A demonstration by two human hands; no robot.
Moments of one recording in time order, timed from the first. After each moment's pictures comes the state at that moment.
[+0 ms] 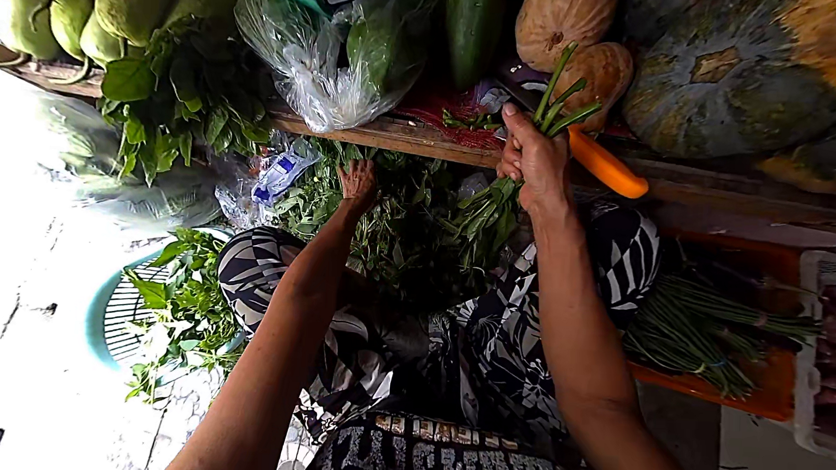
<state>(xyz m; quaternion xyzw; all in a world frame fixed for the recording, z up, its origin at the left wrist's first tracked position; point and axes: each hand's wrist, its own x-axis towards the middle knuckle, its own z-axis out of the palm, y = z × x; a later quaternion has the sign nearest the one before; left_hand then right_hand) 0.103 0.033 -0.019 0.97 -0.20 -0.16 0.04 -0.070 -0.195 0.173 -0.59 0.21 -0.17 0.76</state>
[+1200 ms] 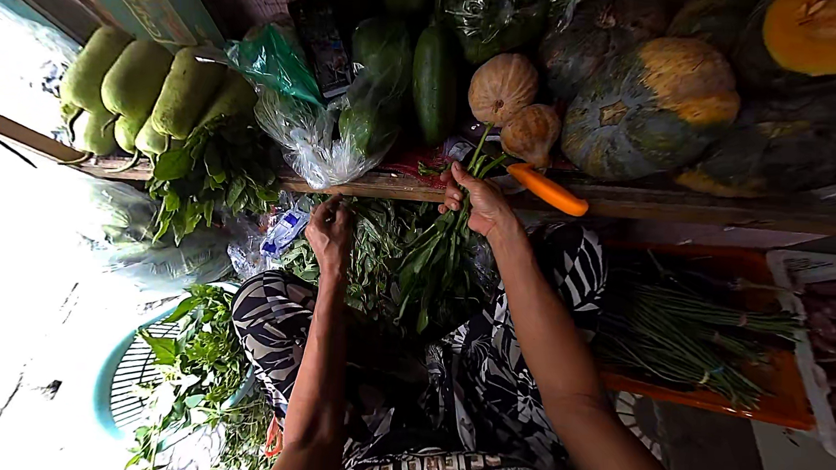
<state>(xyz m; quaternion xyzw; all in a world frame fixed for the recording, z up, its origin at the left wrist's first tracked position) 0.010 0.053 0.120 0.88 -0.08 0.07 0.47 -0.067 -0.194 0.162 -0.45 0.17 -0.03 0.88</state>
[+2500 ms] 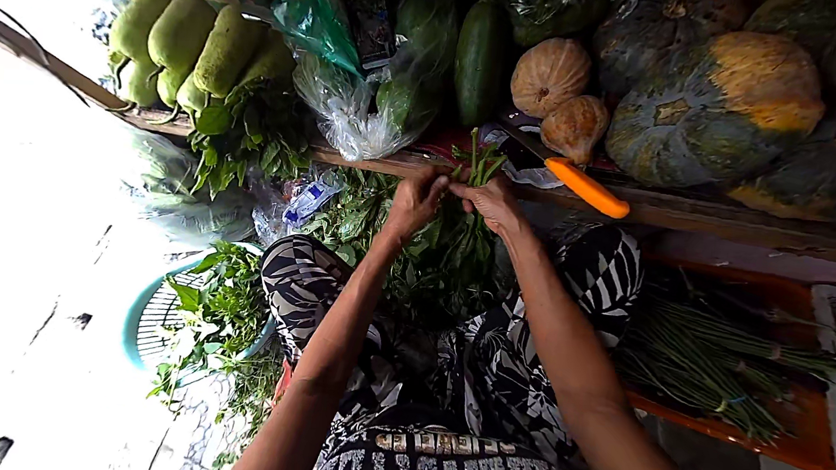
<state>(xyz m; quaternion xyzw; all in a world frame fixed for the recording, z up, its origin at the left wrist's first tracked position) -0.001 -0.009 0.141 0.79 -0.33 -0.07 0.51 -0.058 -0.166 0.143 -0.69 0.17 -0.03 0.70</state>
